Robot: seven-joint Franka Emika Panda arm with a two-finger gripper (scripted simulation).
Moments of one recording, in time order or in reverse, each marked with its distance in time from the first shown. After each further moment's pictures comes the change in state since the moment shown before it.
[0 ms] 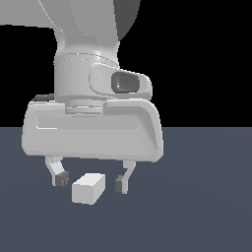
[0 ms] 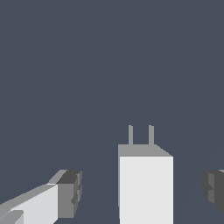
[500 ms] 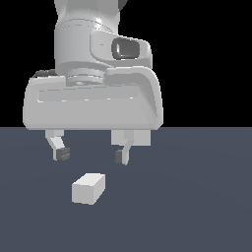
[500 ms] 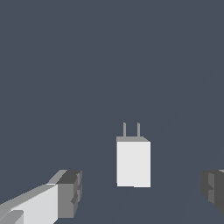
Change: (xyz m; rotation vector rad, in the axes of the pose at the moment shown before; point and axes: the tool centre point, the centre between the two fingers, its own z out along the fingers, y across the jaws) arm 0.002 0.000 -0.037 0.001 0.001 -0.002
